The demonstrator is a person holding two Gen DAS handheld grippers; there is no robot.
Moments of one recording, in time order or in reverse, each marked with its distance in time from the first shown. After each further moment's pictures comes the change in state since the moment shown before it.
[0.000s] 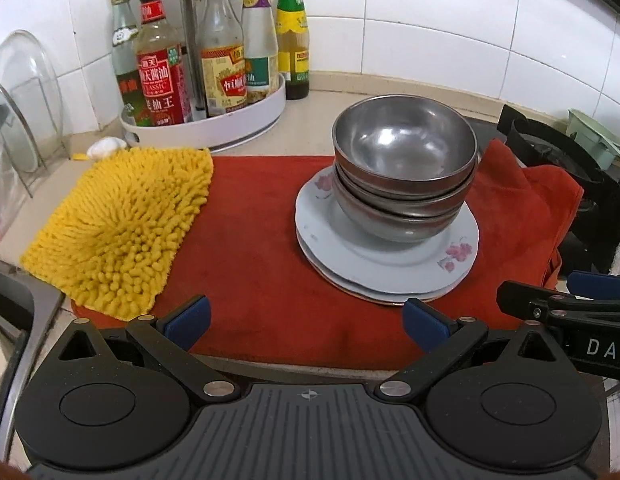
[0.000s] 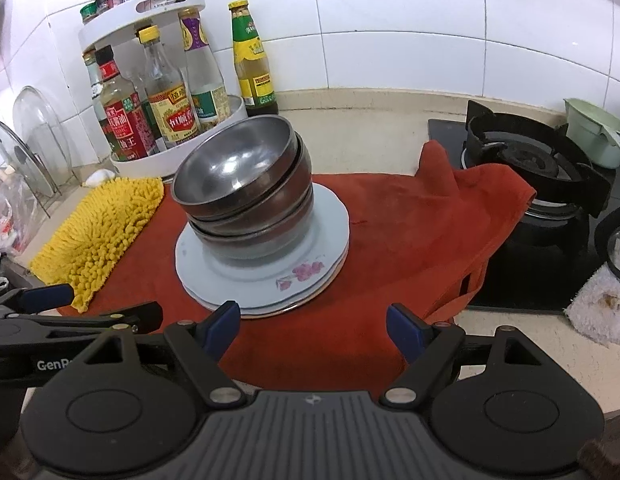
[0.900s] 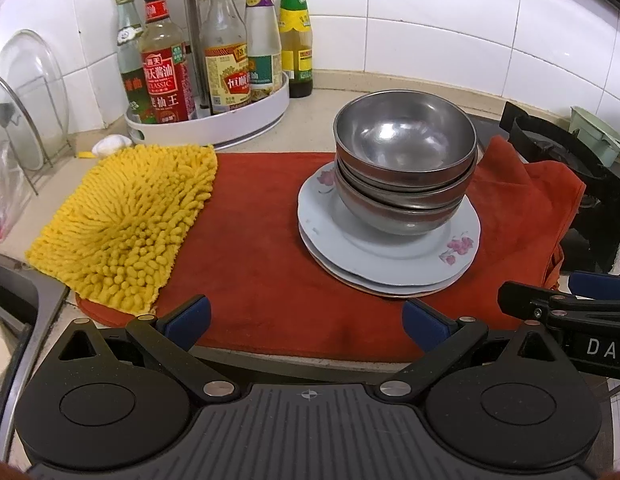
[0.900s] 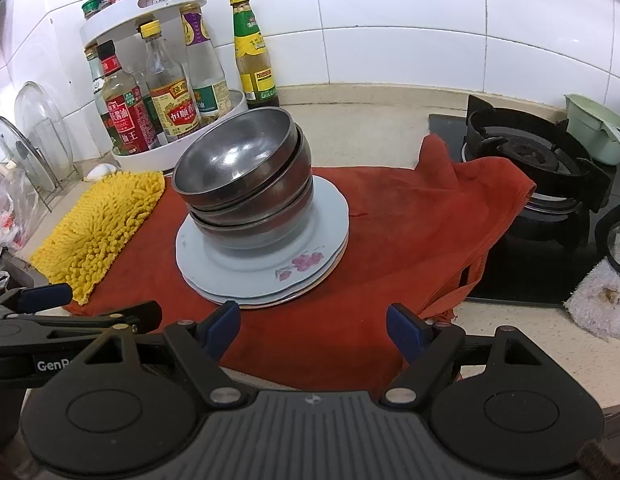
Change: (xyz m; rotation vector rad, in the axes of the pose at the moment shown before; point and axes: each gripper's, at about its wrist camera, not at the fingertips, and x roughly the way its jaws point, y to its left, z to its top) left arm -0.004 -0.005 -0.005 -0.004 0.000 0.024; right arm -0.001 -0.001 -0.003 -0.002 0.010 0.005
